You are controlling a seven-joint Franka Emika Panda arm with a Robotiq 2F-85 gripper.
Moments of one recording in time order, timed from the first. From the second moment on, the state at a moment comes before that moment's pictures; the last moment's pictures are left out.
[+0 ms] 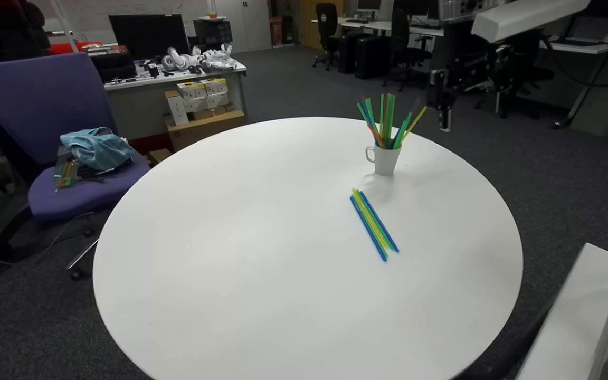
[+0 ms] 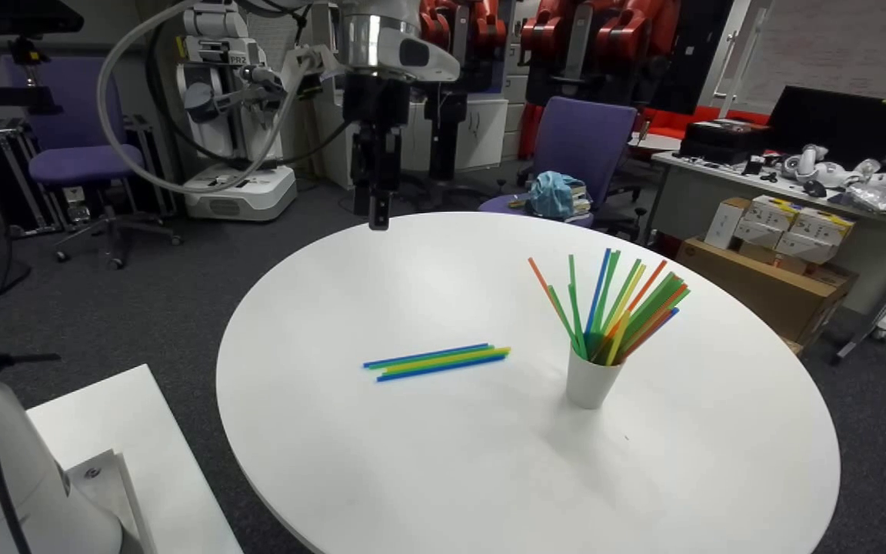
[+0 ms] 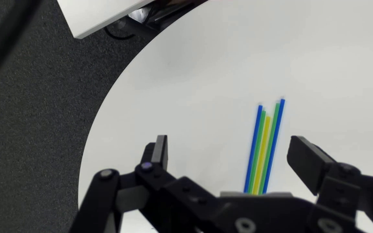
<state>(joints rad) -0.07 -0.30 0.05 -2.31 -0.12 1.82 0.42</state>
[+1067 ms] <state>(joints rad) -0.01 -0.06 0.06 -2.40 -0.12 2.20 0.54</state>
